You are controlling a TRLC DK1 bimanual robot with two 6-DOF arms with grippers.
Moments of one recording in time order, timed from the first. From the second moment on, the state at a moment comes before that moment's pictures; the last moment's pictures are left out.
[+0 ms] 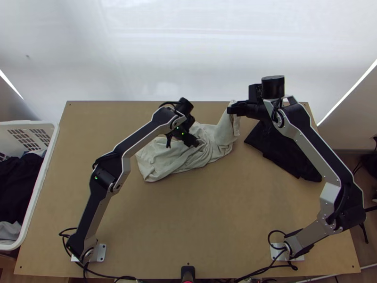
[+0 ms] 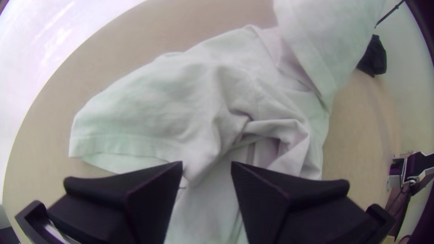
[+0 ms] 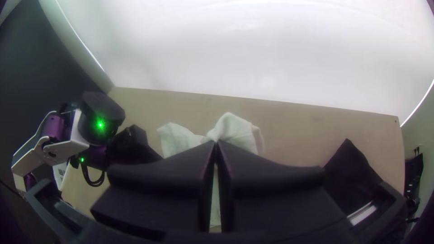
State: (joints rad) left arm -0.59 2.37 2.20 -0.94 0.10 0.06; right arm 0.33 1.69 1.61 -0.55 -0.20 0.21
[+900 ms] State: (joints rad) left arm -0.34 1.91 2.16 -1.06 0.14 -0.13; right arm 0.32 1.68 1.60 -0.55 -0.20 0.22
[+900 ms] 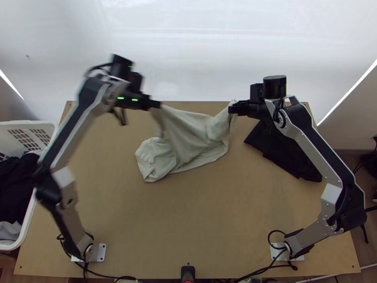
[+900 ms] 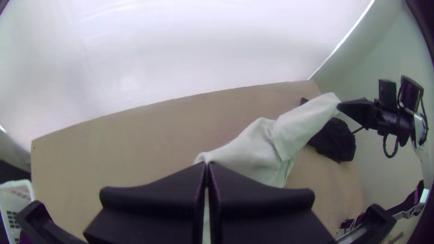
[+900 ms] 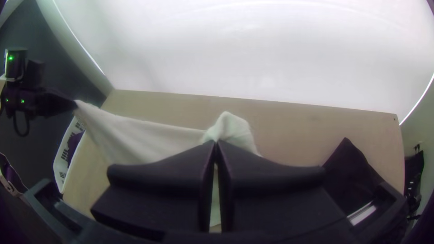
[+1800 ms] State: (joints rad) left arm -0.04 1.22 1.38 -1.14 0.25 0.06; right arm 0.27 1.57 1.58 -0.61 -0.21 0.22
